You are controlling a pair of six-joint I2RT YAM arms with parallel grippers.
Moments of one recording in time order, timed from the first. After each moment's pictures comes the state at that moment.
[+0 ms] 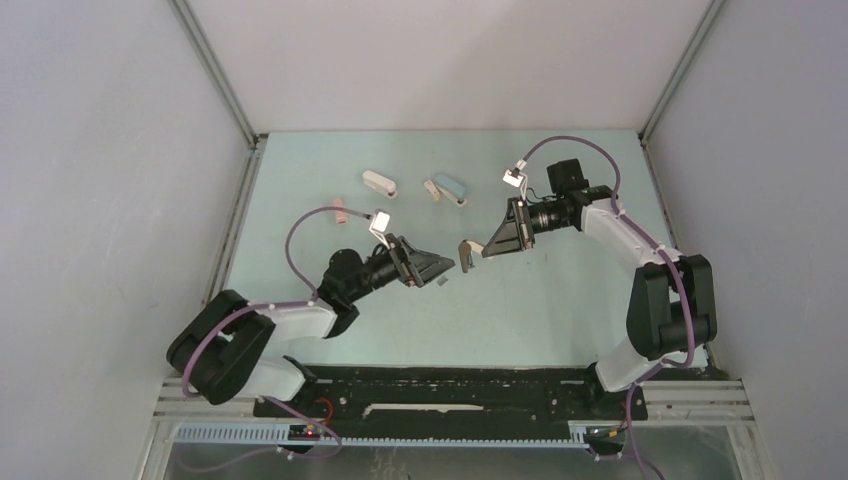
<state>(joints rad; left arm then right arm) -0.63 1.35 0.36 1.03 0.40 -0.90 0.22 1.60 1.18 -0.66 -1.30 -0.20</state>
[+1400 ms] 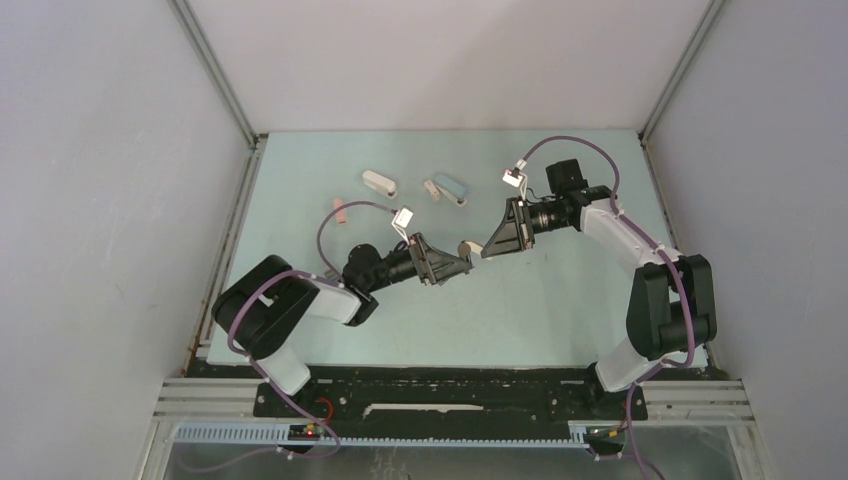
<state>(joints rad) -0.68 1.65 0.47 1.34 0.56 -1.06 0.22 1.60 1.18 -0.66 -1.34 -0.20</state>
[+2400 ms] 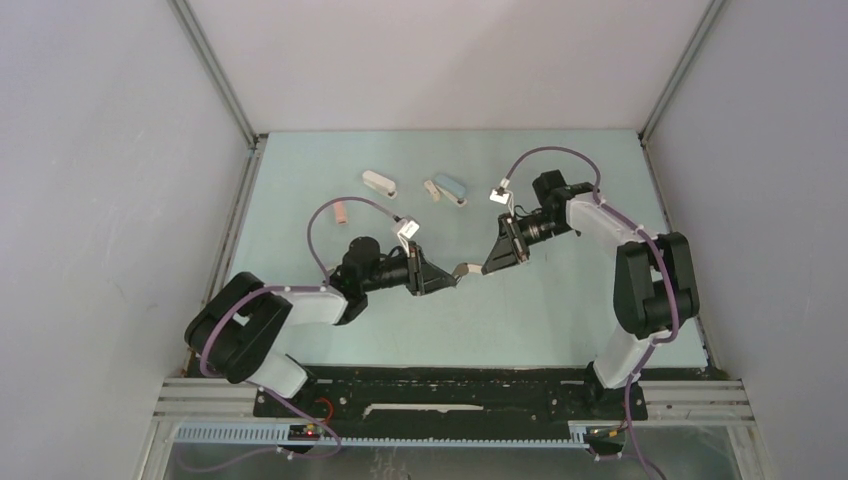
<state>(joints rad) -0.61 1.50 0.46 0.88 0.63 -0.67 0.23 1.72 1.22 -0.88 -1.21 -0.49</state>
